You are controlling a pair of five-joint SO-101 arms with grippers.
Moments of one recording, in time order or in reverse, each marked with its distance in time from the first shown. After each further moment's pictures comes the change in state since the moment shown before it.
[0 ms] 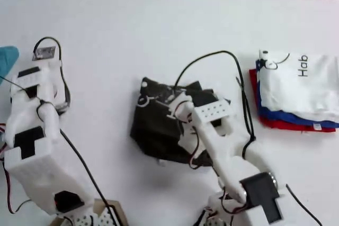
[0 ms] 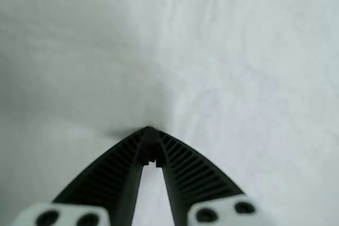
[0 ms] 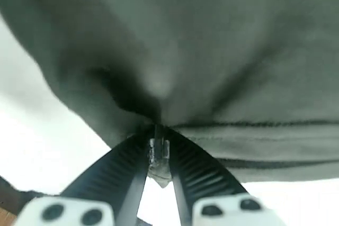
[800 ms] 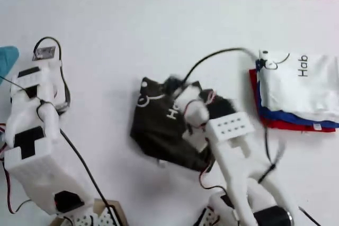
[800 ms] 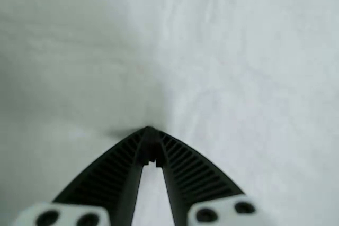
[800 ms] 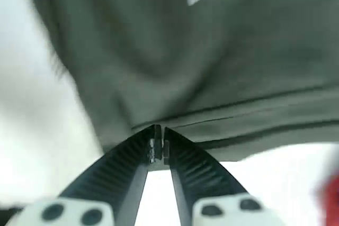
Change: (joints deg) left arm 0.0 0.0 0.0 -0.1 0.0; right arm 4.1 -18.0 -0.9 -0.3 2.8
